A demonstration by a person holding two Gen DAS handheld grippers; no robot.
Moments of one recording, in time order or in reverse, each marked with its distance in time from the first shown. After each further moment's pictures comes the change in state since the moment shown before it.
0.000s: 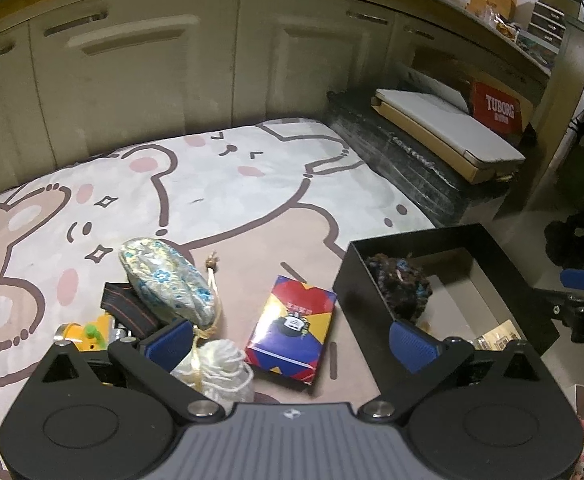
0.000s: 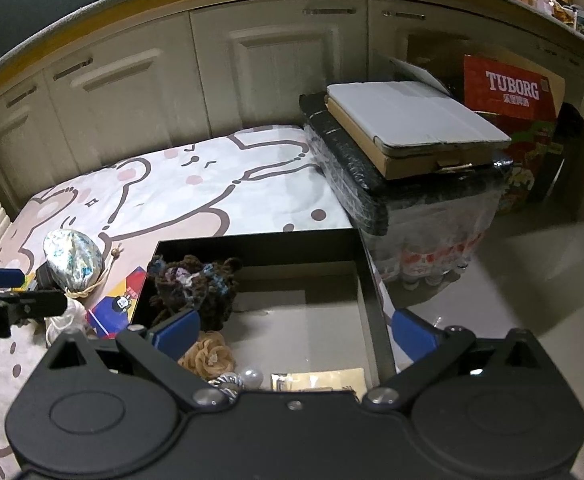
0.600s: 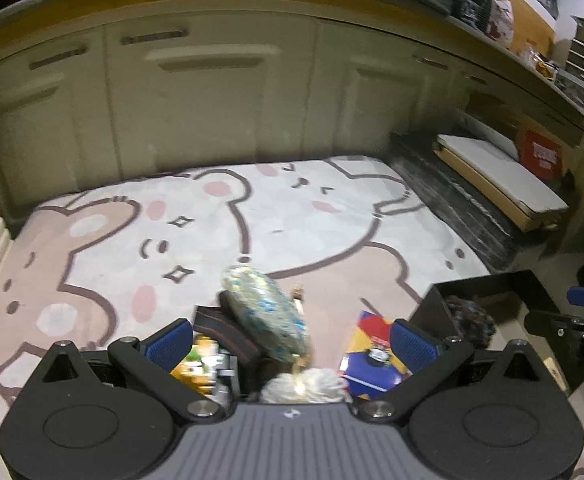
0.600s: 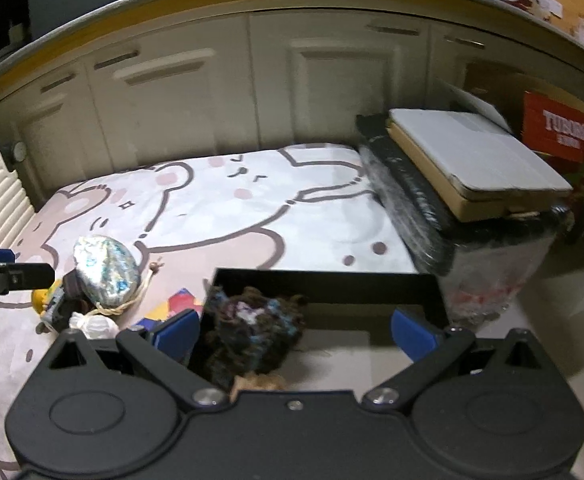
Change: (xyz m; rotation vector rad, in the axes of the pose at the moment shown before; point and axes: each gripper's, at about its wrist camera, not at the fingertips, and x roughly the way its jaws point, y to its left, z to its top) left arm -0.025 0.062 0.006 -0.077 -0.090 0.105; right arm 0.022 0.054 0.022 -0.104 -0.044 0.079
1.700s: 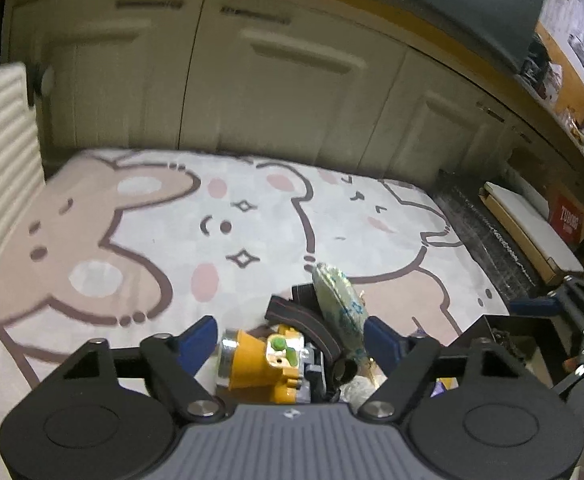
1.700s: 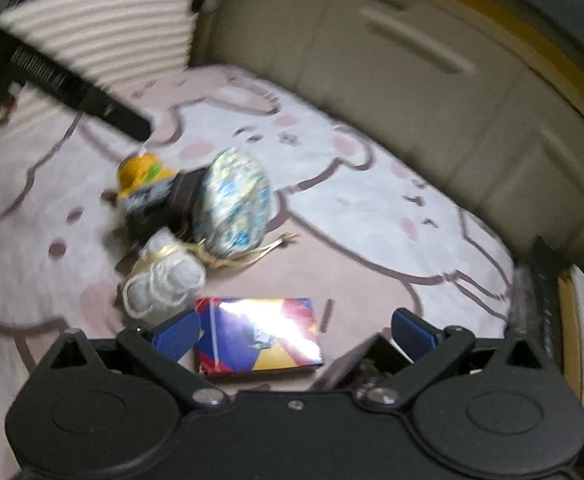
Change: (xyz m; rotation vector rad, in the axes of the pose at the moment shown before) left arm 0.005 0.083 -0.019 -0.230 -0.013 -0.035; right arm 0.063 0.116 0.006 -0.792 0.101 0.243
